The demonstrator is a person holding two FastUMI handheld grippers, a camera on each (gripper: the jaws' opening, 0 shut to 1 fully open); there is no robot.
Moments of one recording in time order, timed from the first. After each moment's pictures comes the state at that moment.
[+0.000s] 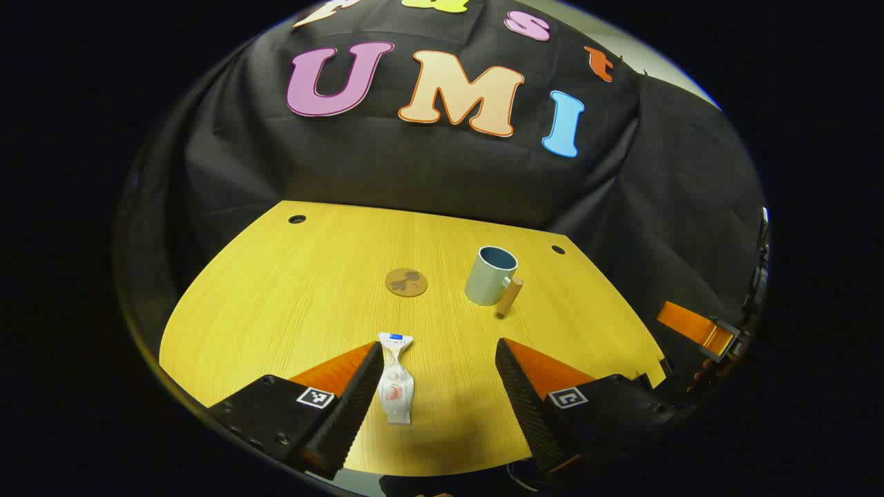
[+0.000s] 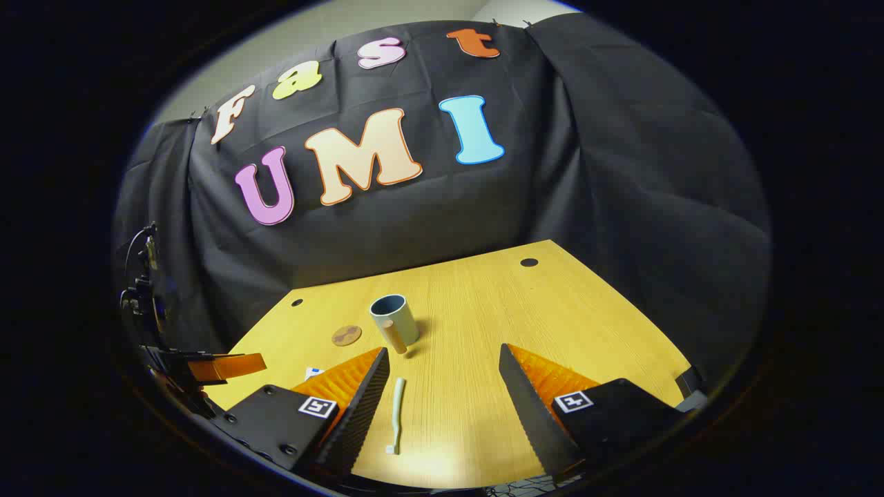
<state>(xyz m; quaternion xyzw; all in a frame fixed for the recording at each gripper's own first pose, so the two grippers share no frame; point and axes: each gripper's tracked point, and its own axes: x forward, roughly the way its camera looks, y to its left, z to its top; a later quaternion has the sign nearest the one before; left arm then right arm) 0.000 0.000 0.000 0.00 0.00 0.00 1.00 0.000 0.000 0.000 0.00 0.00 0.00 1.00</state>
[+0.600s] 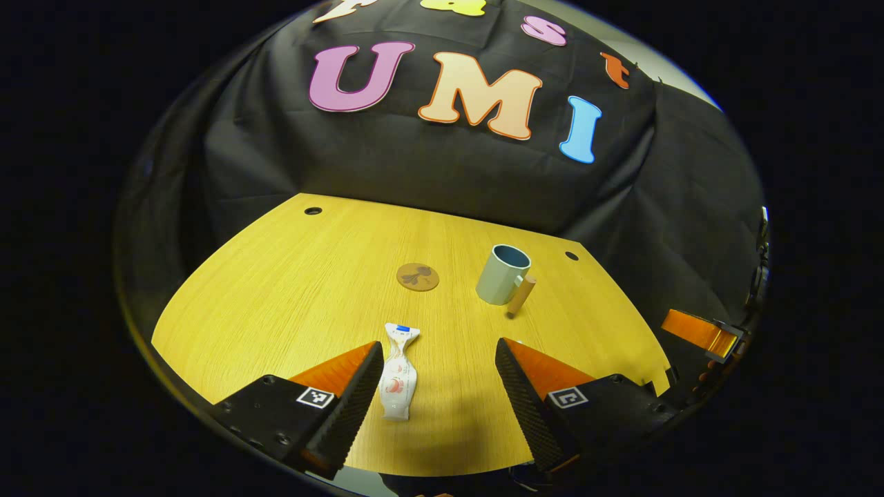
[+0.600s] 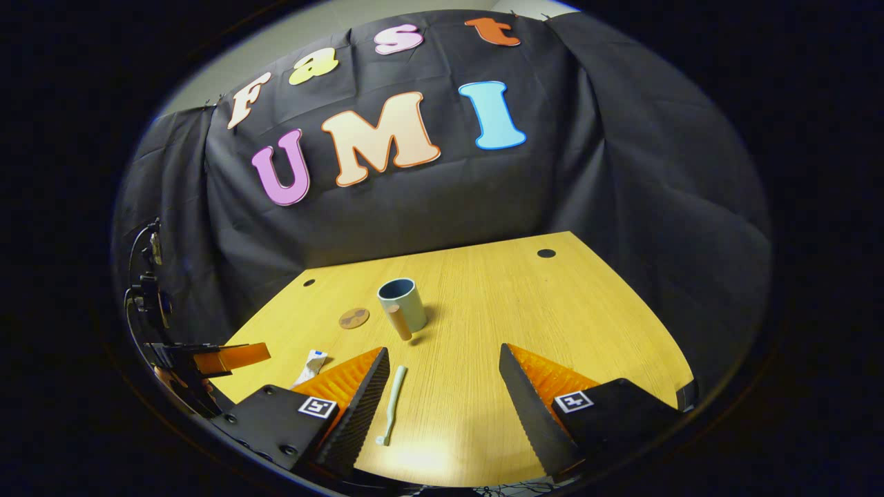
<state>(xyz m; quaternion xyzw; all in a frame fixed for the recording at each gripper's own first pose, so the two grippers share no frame) 0.004 0.011 -0.015 -0.03 -0.01 0.03 1.00 0.017 0.006 -0.015 -0.04 0.05 0.05 1.00</state>
